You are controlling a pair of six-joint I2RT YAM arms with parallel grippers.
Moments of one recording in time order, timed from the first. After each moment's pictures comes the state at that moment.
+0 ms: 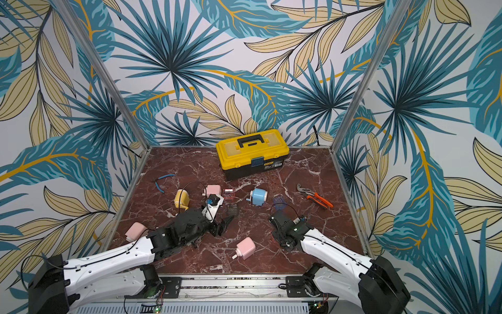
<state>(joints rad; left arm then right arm) -0.95 1.03 0.58 0.06 -0.19 -0.20 0.65 1.08 0.54 -0.71 0.20 1.49</state>
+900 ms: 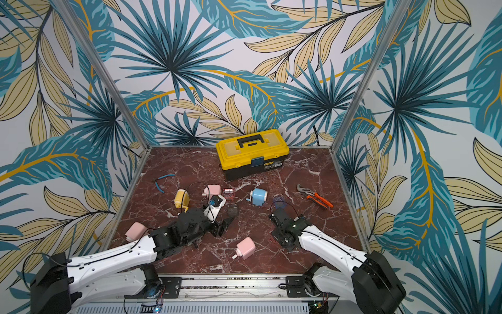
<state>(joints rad) -0.95 1.06 0.58 0.07 -0.18 -0.15 0.61 1.14 0.57 -0.74 0.16 1.40</state>
